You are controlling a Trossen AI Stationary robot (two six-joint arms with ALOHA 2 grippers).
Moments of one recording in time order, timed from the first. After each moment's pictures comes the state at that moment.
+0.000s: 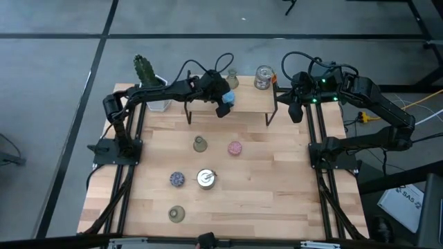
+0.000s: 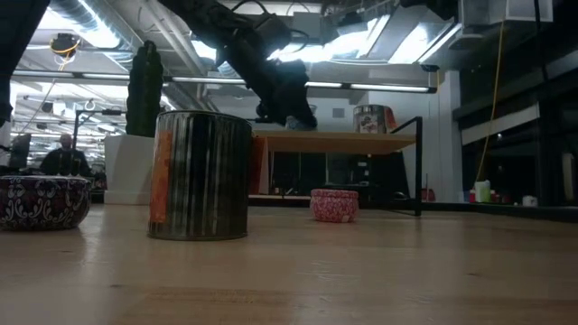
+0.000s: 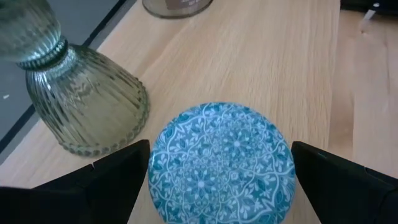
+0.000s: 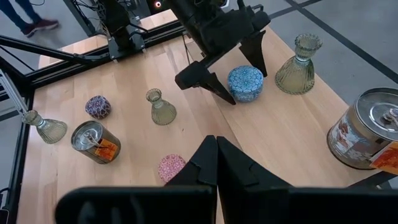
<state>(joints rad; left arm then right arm) 0.47 1.80 1.39 -0.25 0.02 0.11 -0.36 1.09 1.47 -1.01 -0.11 0.11</state>
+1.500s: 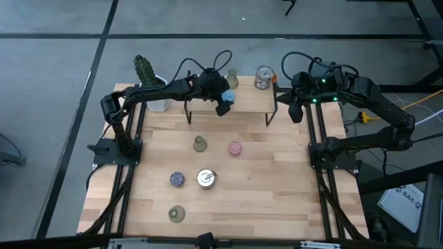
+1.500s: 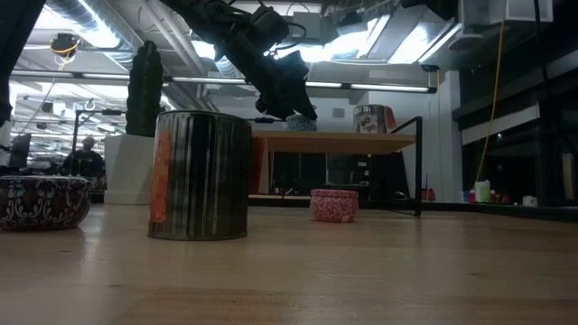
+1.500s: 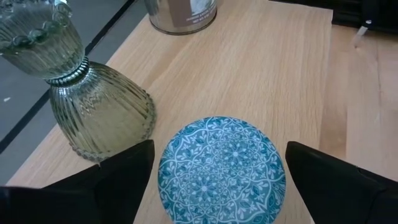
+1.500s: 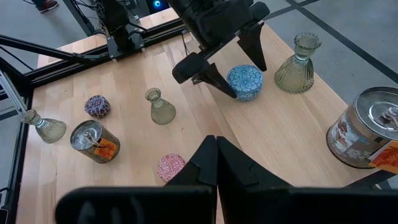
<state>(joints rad) 0.48 1.78 1.40 -0.26 0.03 0.09 -0.36 1.09 1.47 -1.01 -0.11 0.11</state>
